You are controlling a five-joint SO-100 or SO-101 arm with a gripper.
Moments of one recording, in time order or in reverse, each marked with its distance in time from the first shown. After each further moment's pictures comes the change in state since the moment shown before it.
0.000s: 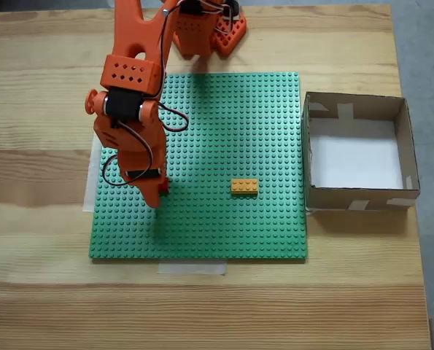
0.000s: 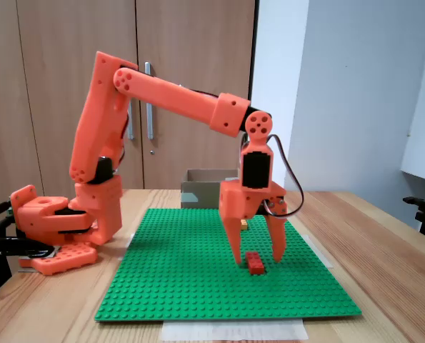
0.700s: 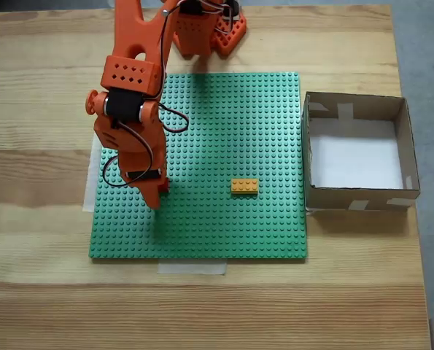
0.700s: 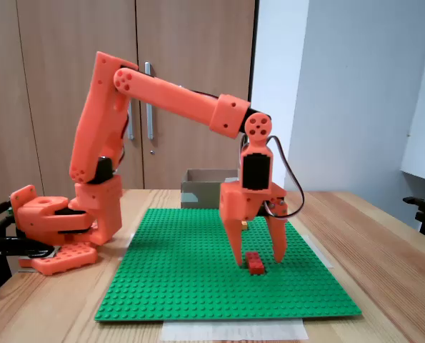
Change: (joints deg) arm 0.0 0.0 1.0 -1.6 -0.4
